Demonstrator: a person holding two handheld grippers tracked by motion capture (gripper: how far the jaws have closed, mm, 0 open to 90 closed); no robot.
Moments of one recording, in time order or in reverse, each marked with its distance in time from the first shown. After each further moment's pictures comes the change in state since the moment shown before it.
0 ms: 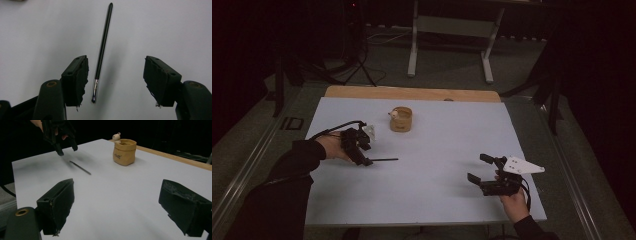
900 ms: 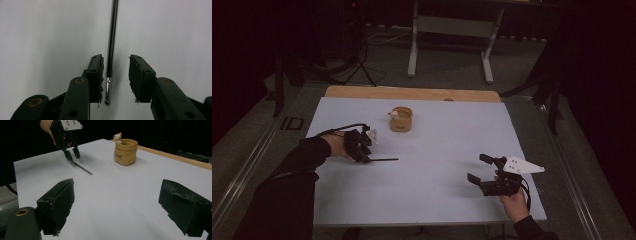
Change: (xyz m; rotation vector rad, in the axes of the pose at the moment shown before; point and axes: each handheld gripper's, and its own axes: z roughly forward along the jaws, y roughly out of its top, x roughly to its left) left arm 0.015 -0.004 0.025 0.077 -0.001 0.077; right arm 0.000 0.000 0.000 0.000 0.008 0.002
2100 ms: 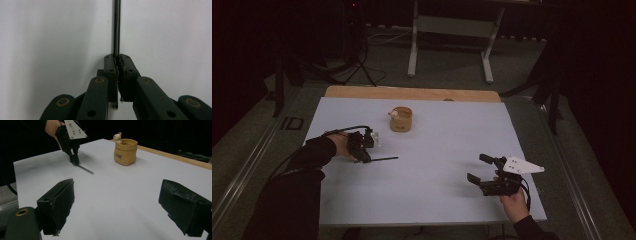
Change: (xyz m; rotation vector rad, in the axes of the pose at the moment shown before) left arm 0.009 0.000 0.020 0.075 -0.049 0.000; right arm 0.000 0.000 0.000 0.001 -0.001 0.001
